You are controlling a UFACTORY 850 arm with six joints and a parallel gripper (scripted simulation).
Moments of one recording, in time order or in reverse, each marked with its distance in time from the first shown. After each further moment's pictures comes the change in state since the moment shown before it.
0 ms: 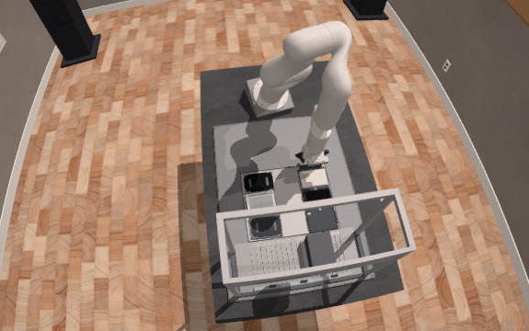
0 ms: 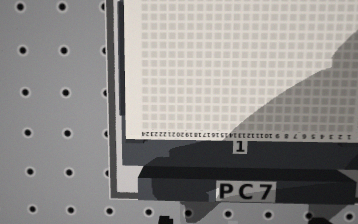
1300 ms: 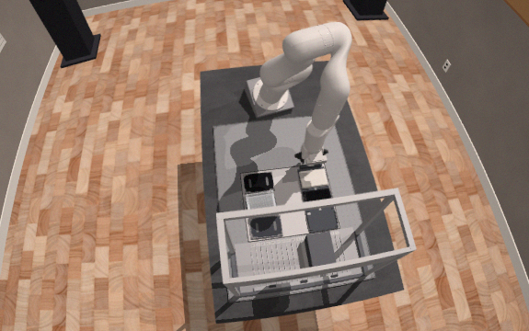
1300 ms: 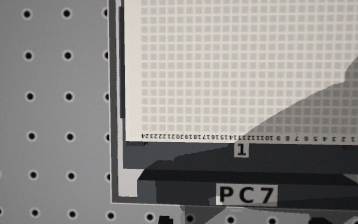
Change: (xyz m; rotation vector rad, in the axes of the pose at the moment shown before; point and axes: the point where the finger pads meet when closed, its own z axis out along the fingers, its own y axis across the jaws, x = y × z) arm 0.001 0.001 0.004 0.038 0.043 0.000
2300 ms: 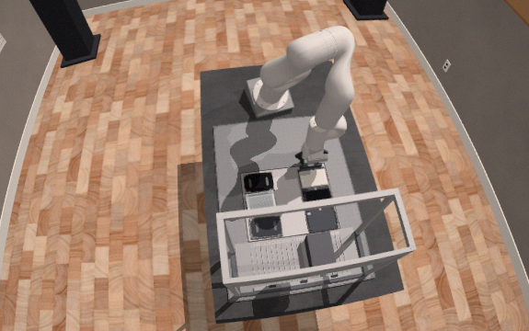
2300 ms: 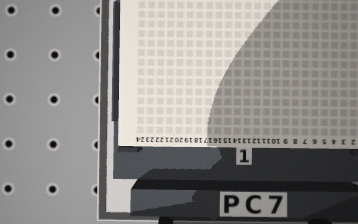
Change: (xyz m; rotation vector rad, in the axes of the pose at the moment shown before) arm 0.001 0.001 0.016 -0.065 0.092 -0.005
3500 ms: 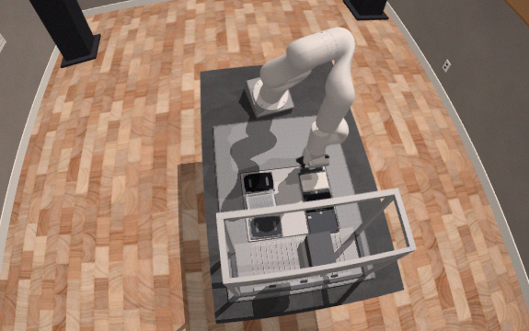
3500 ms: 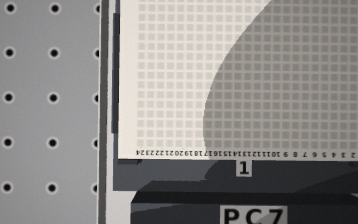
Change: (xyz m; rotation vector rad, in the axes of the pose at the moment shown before) arm 0.024 0.000 0.000 -0.006 0.001 0.000
